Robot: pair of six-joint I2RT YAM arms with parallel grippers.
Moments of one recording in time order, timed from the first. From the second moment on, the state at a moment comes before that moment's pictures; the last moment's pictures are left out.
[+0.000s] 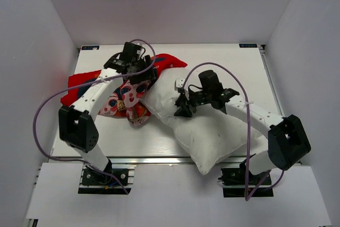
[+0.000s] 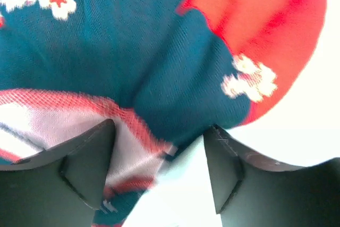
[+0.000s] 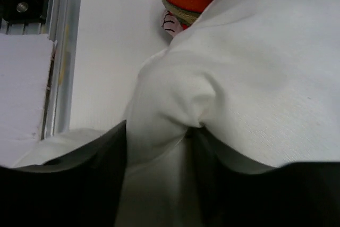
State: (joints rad) left arm -0.39 1.69 1.54 -0.72 0.05 -0.54; right arm 0.64 1.45 0.98 -0.19 -0.84 -0.50
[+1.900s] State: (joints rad) left arm -0.43 1.45 1.32 -0.69 -0.20 -0.52; right arm 0.69 1.69 1.28 -0.14 -0.52 -0.40
